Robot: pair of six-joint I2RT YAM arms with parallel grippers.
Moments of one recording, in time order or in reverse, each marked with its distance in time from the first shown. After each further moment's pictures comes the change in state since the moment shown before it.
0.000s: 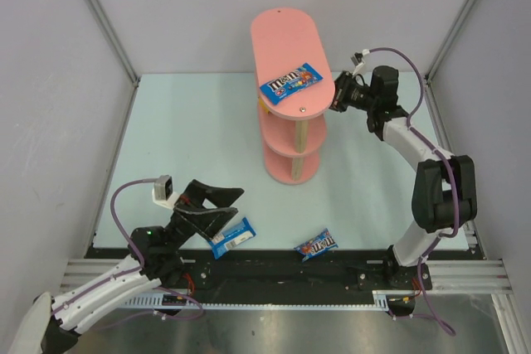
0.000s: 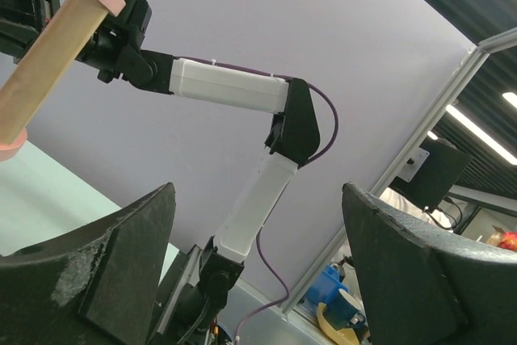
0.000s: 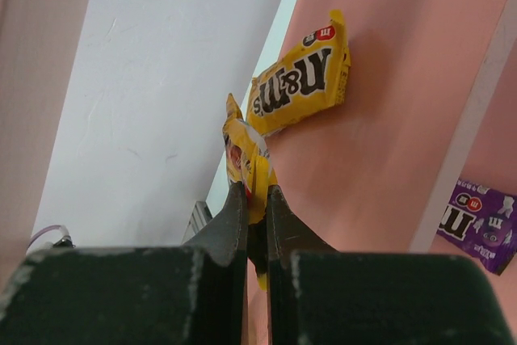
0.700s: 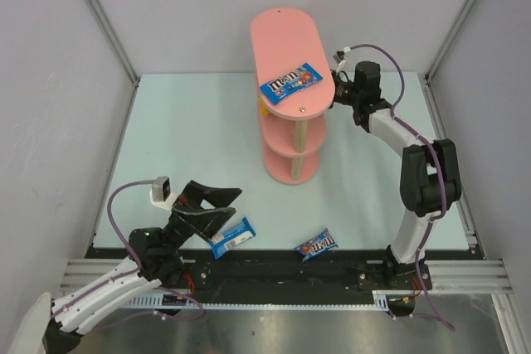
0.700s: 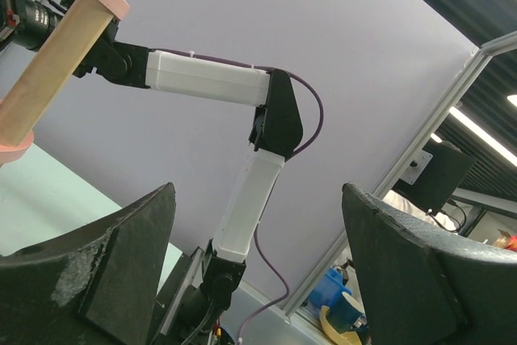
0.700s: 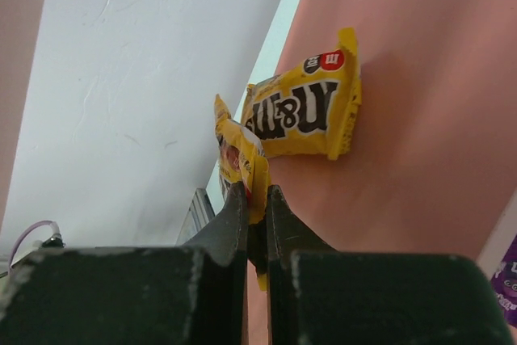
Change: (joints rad) left arm 0.000 -0.048 0.000 -0.053 -0.016 0.008; right arm 0.060 0.158 0.138 -0.004 -0.023 -0.011
